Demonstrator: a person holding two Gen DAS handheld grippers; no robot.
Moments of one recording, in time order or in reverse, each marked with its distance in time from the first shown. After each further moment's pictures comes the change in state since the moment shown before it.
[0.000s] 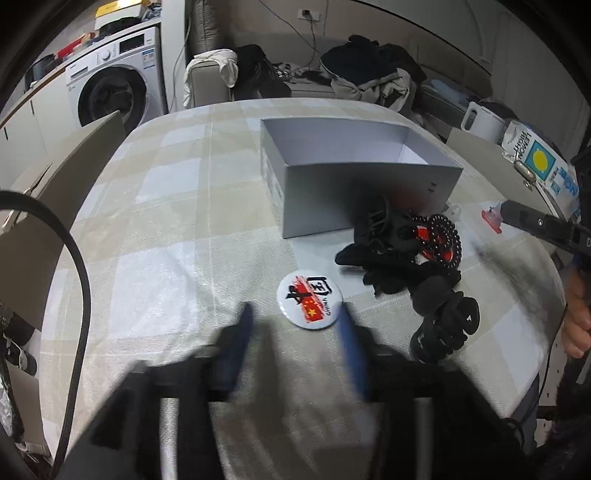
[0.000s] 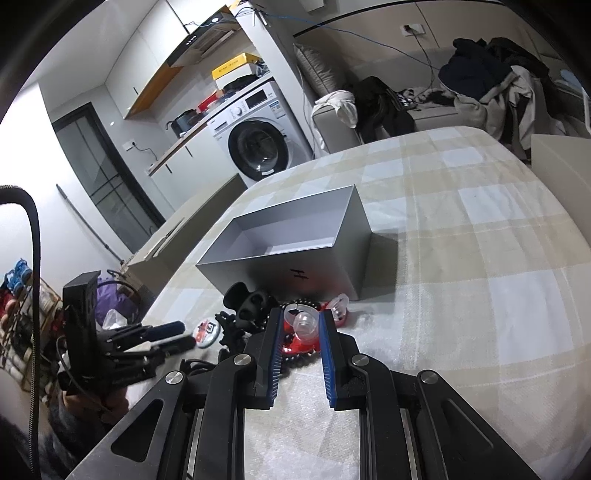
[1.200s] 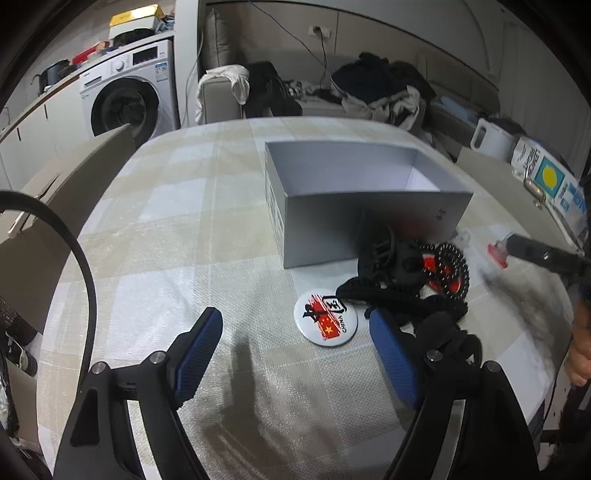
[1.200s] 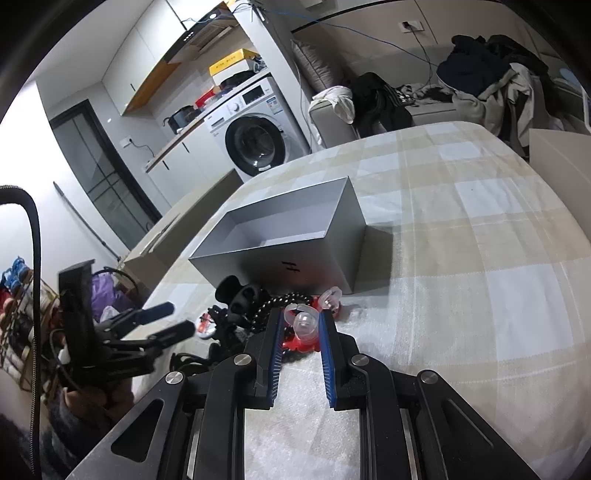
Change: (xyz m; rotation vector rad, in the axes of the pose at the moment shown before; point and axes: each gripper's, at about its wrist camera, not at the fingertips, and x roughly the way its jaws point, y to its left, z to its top) left arm 0.014 0.001 0.010 -0.026 -0.055 0.032; right arm 0.000 -0.002 -0.004 0.005 0.016 -0.011
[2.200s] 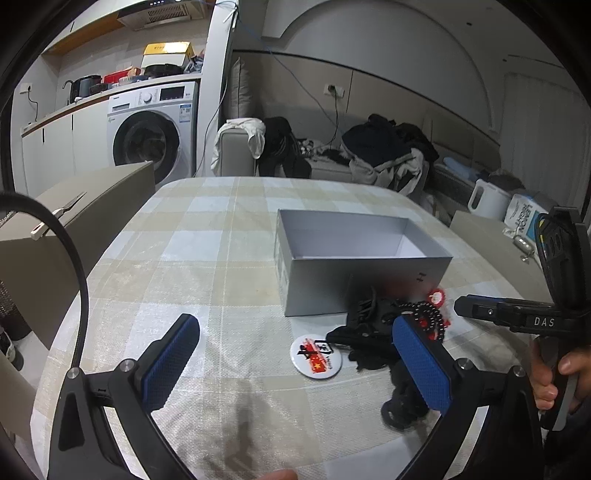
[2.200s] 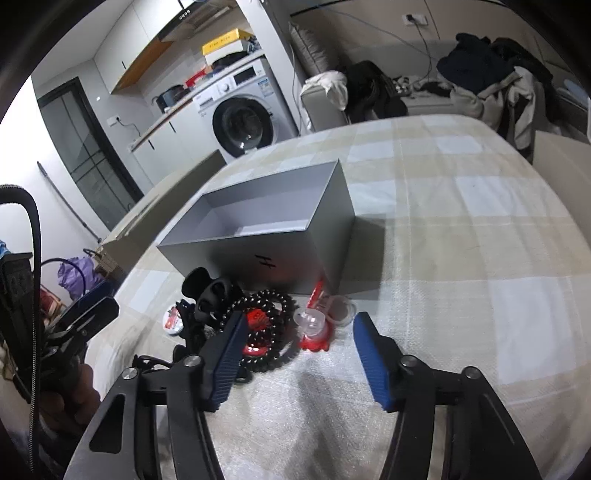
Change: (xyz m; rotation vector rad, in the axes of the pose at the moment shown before) left arm -0.032 0.007 -0.003 -0.095 -0.255 0.009; right arm 0.036 -0.008 0.006 -0.047 0.076 -0.081
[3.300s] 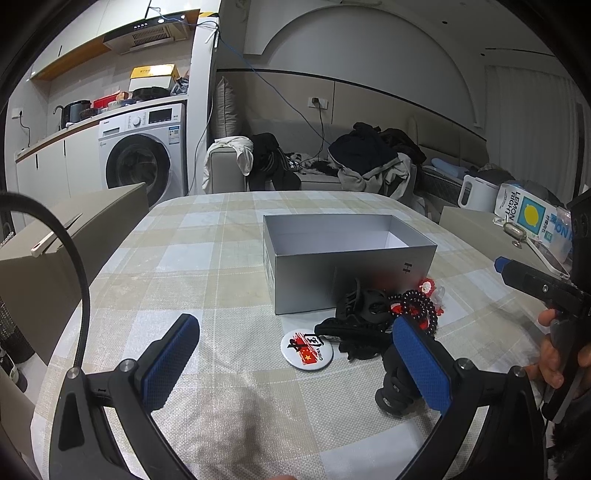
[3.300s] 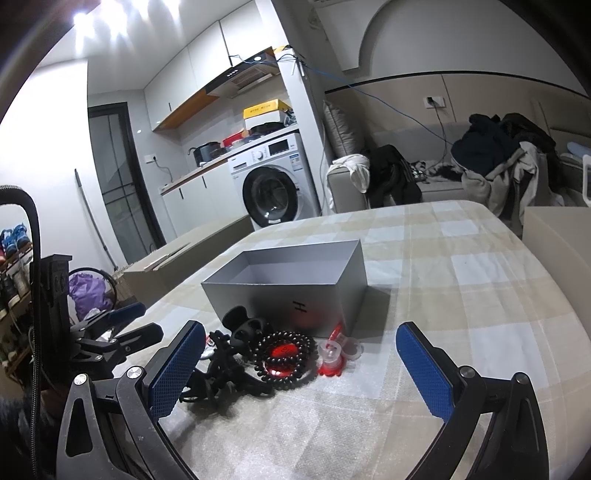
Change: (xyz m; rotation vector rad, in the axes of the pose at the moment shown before) left arm -0.011 -0.011 -0.016 0.074 -0.082 -0.015; right arm -0.055 0.017 -0.028 -0.127 -0.352 0.045
